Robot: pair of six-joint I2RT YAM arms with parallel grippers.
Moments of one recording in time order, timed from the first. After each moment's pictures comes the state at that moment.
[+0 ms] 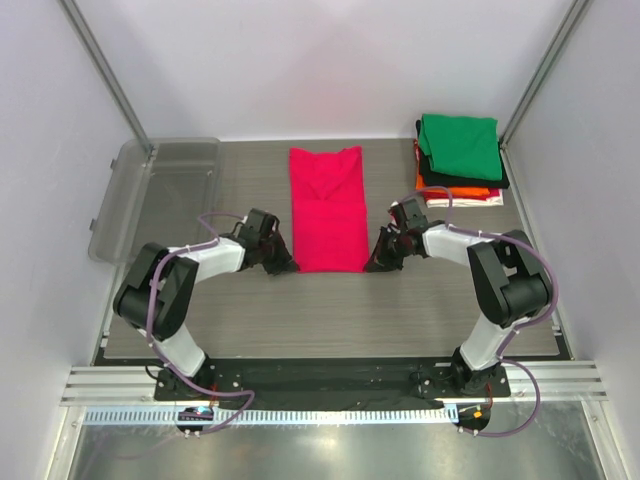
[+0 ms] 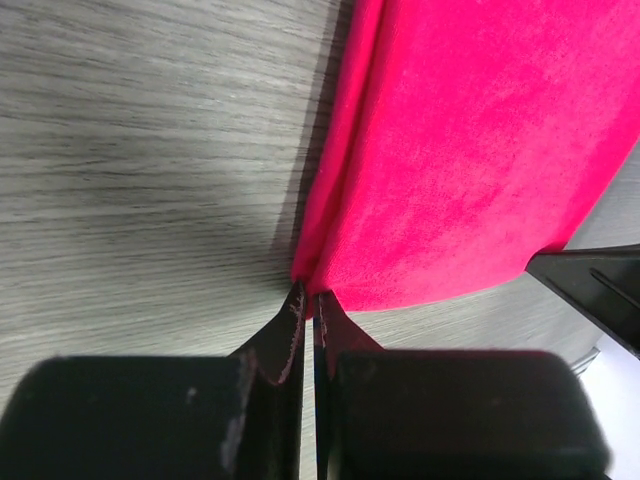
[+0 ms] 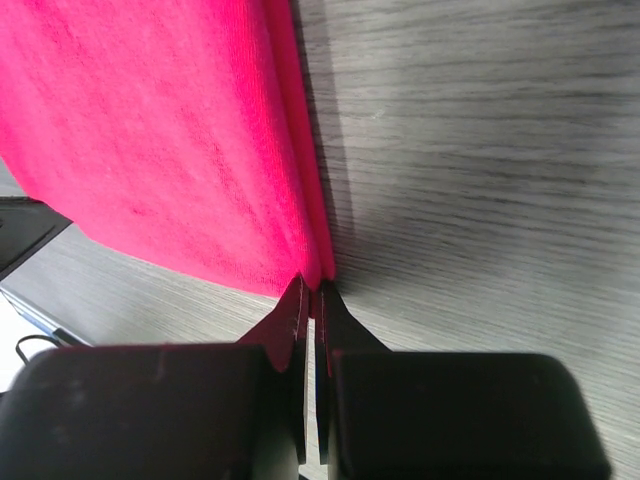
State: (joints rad) left arm -0.45 1.68 0.83 -0.12 0.22 -0.90; right arm 0.35 1.73 0.90 -0.26 -0.36 0.66
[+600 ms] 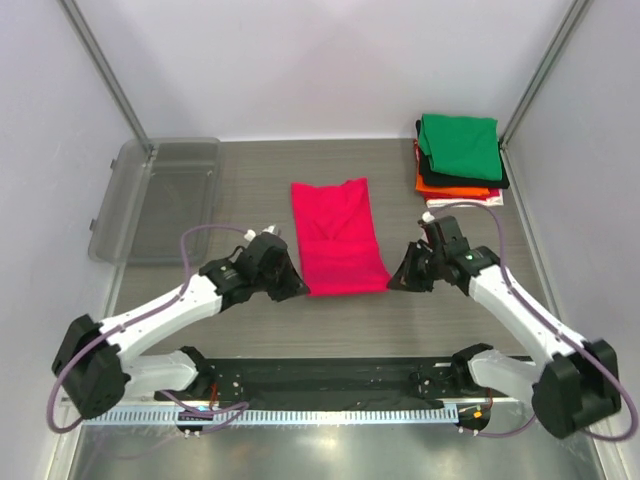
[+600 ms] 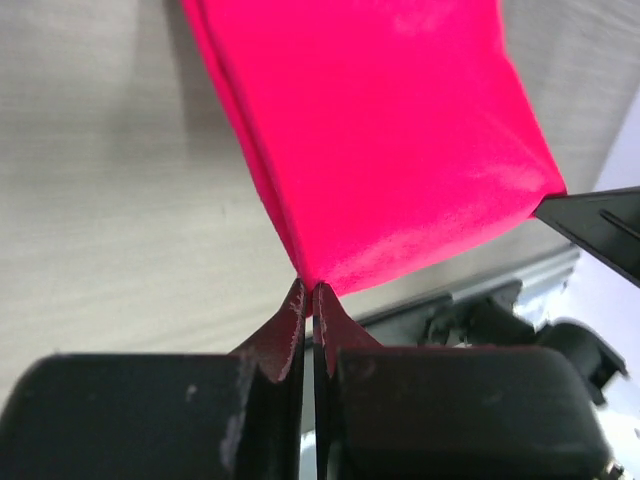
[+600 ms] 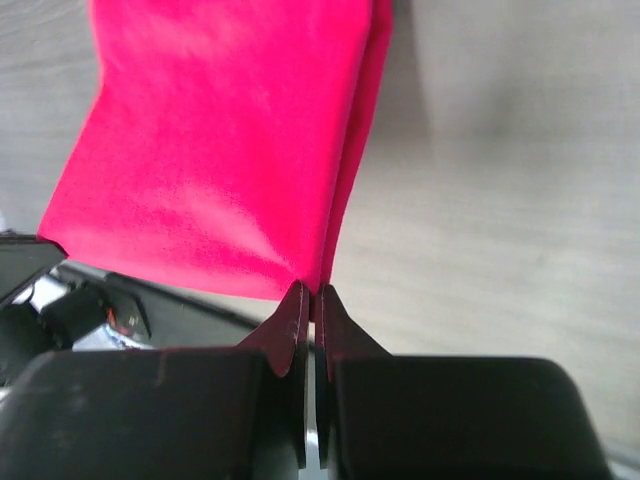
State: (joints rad) left arm -0.76 1.21 0.78 -0.41 0.04 -1.07; right arm 0.35 1.14 0.75 -0.61 -0.30 0.66
